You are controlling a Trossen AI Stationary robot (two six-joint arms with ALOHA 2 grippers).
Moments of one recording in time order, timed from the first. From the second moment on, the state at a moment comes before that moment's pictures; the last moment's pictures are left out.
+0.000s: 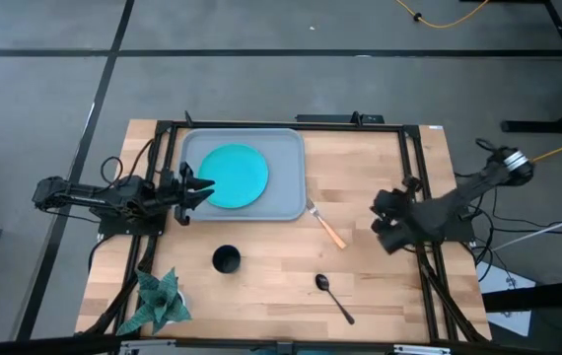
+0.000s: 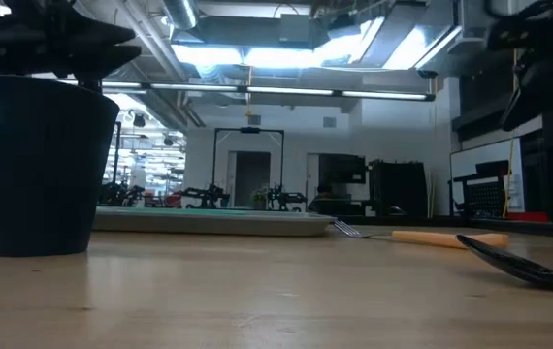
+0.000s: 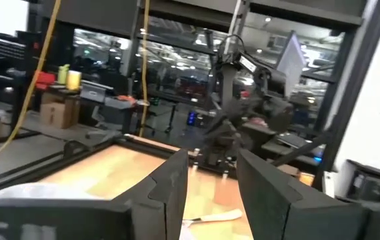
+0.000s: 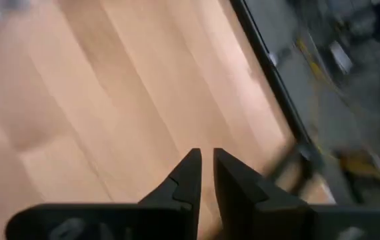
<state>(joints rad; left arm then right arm) -0.06 0.18 0.01 0.45 -0.25 -0.20 0.55 1.18 0.82 -1.42 0.78 1.06</state>
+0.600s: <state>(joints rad) -0.10 0.34 0.19 0.32 -0.03 -0.24 0.66 0.87 0.62 -0.72 1.01 0.48</state>
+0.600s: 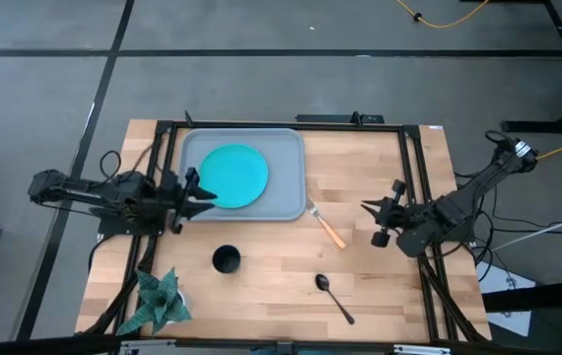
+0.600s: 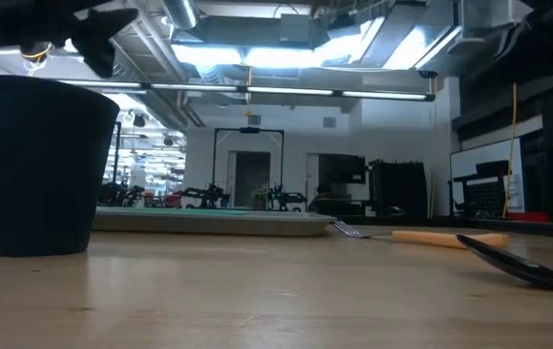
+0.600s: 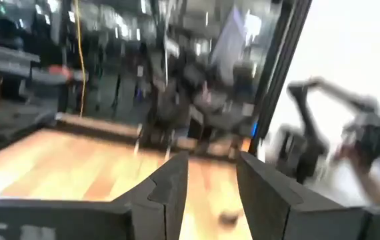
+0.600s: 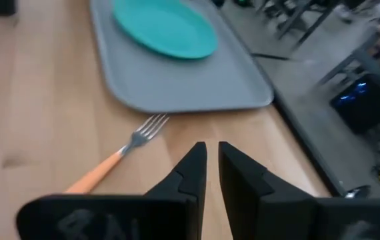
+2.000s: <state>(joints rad) -0.32 1.34 0.83 -0.54 -0.02 -0.38 0.66 0.87 0.62 -0.76 0.89 0.49</state>
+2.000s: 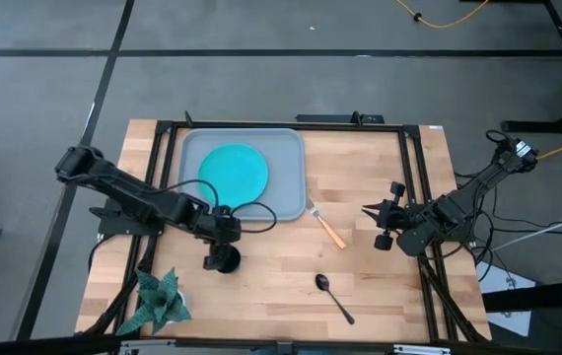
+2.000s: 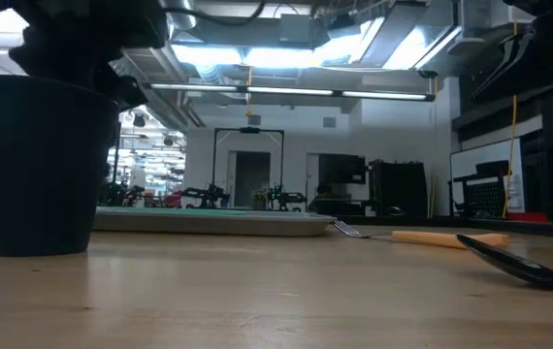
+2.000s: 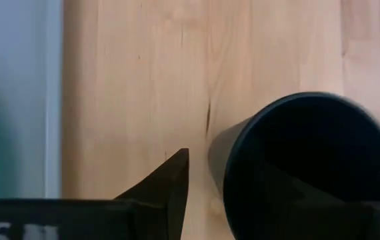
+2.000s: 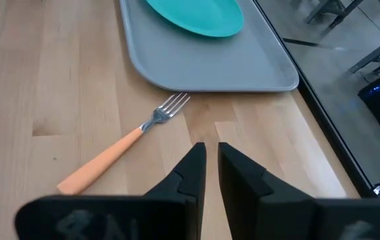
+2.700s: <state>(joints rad) -0.26 1.41 0.83 -0.27 -0.02 -0.51 0.66 0.87 0.62 -0.76 0.89 0.49</state>
